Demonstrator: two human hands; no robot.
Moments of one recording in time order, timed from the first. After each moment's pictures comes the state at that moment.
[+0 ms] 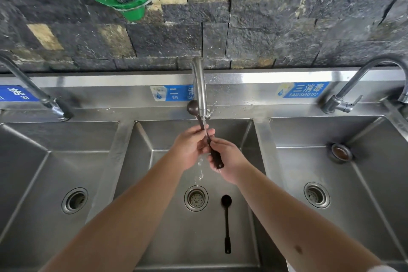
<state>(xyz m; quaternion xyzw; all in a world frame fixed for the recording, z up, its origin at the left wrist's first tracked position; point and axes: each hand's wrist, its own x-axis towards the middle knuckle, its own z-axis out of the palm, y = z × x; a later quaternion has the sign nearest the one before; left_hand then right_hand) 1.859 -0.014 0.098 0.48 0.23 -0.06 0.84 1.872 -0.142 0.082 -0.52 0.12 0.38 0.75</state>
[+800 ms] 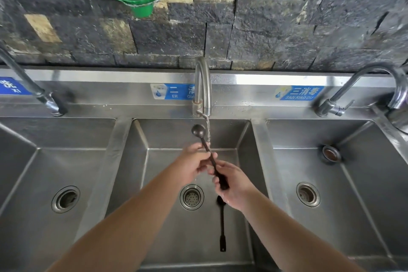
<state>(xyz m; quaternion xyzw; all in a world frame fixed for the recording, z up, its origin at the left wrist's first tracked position) 1.825 -0.017 0.074 0.56 0.24 -0.15 0.78 1.820 -0.165 0.059 -0.43 0.22 0.39 0.78</state>
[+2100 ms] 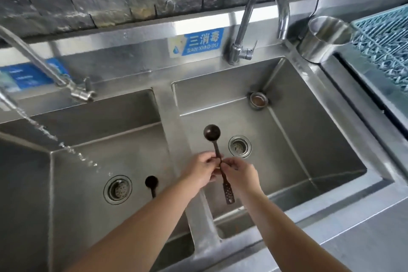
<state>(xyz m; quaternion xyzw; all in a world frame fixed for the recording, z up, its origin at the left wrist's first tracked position) 1.850 -0.329 0.000 0.67 0.19 -0.31 0.65 1.823 -0.453 0.000 -0.84 0.24 0.17 0.45</state>
